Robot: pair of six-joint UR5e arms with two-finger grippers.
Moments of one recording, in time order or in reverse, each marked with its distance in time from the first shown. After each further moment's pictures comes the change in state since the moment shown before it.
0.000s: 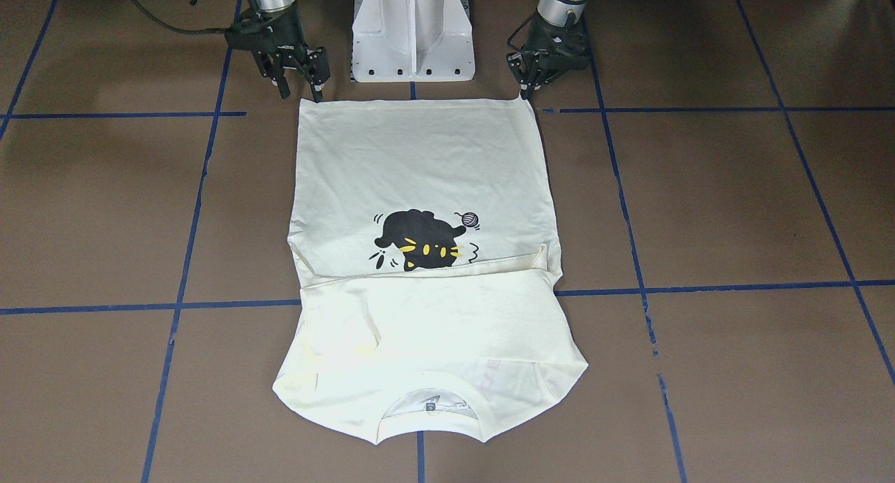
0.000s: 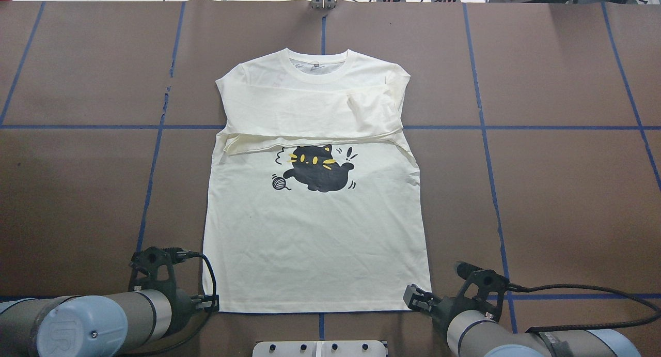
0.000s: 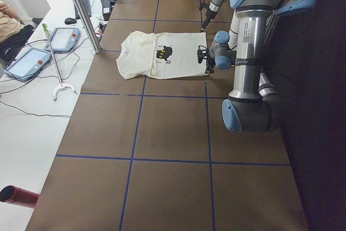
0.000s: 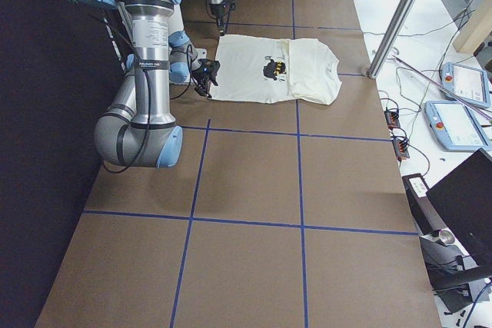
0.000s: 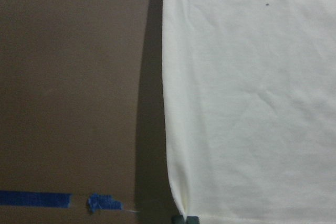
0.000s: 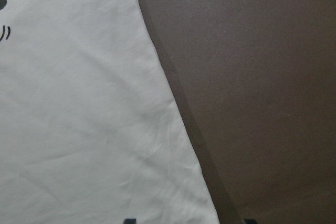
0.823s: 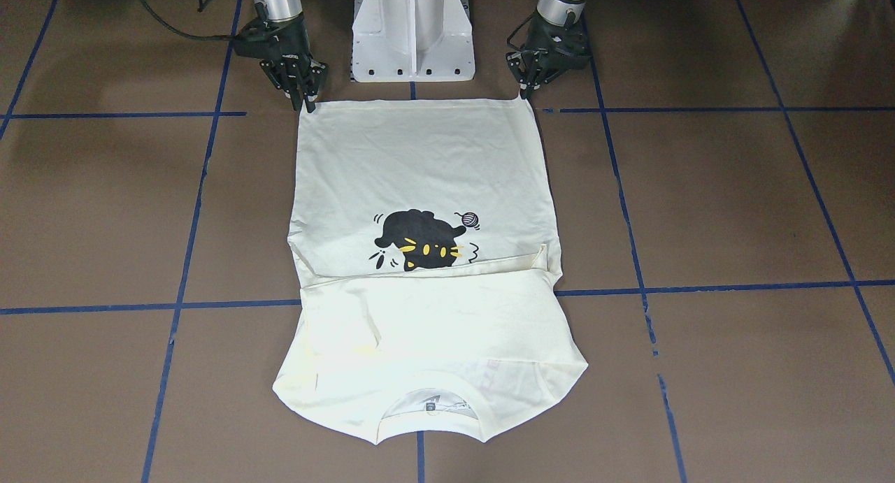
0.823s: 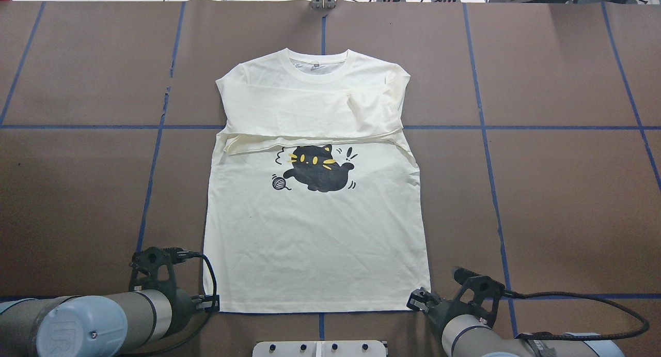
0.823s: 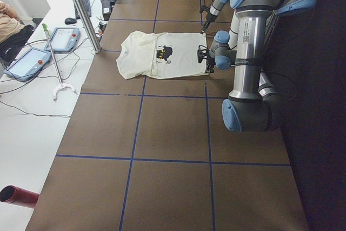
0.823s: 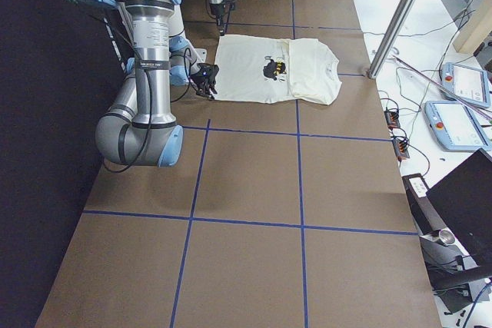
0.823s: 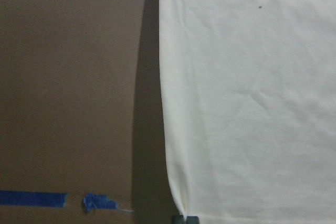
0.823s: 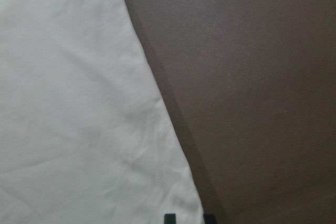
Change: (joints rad) left arm 0.001 -0.001 -0.002 -0.001 0.000 0.000; right arm -0.018 0.007 -0.040 -0.001 -0.047 0.051
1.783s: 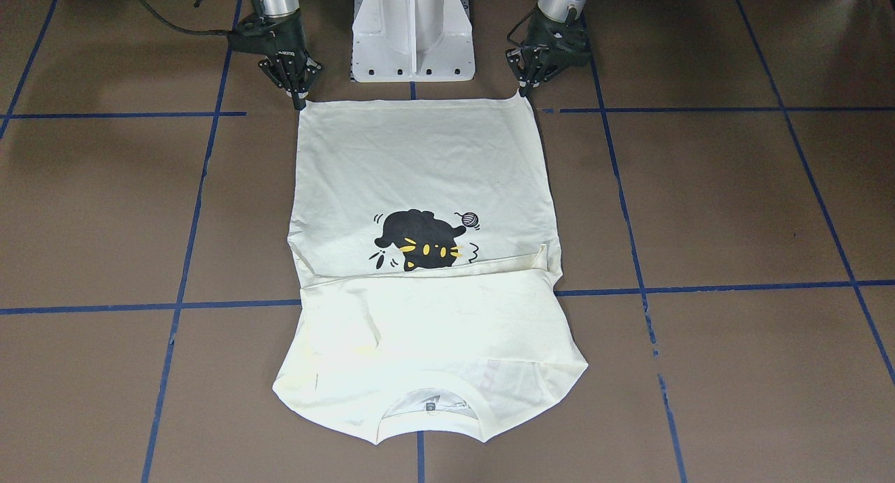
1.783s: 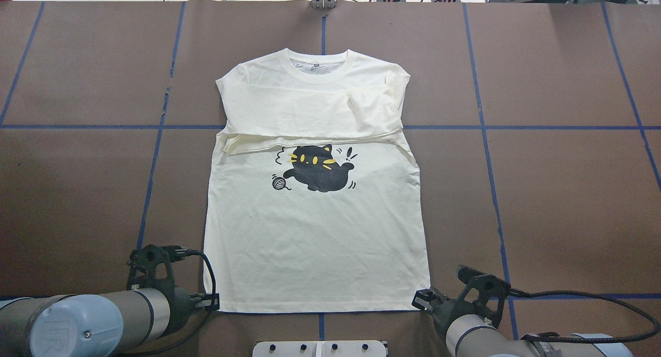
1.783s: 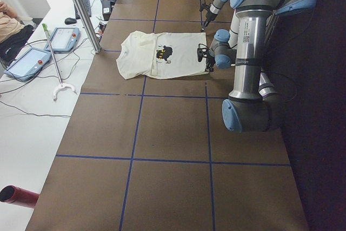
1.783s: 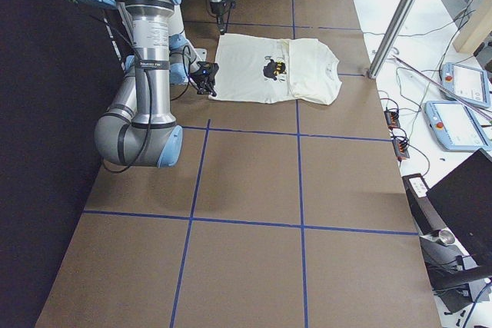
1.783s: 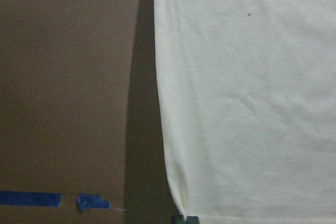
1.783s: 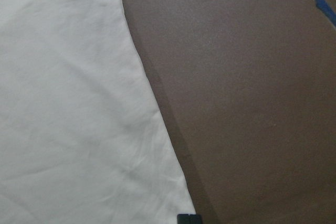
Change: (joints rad) left arm -0.004 0.002 -0.018 0.001 0.001 0.000; right arm -0.001 -0.009 0.044 -0.073 -0.009 -0.008
